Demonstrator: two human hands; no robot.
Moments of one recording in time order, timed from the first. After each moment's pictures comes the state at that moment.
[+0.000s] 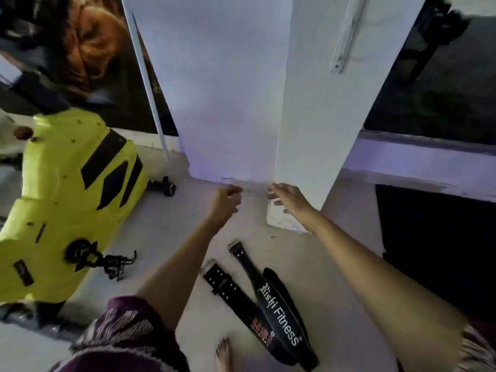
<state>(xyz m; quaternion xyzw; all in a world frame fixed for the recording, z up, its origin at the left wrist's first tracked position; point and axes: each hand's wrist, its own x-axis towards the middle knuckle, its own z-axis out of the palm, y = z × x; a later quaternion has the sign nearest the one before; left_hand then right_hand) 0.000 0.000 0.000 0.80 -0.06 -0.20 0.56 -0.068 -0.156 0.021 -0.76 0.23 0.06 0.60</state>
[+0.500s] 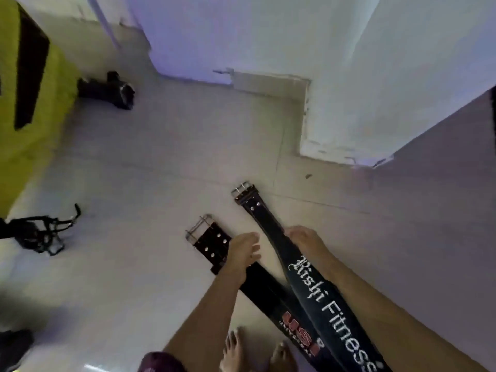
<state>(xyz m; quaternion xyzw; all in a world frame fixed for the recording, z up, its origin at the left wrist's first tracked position) 0.079 0.023 -0.557 0.65 0.32 -0.42 0.55 0.026 -0.117 -0.552 -0.70 0.39 0.23 0.55</state>
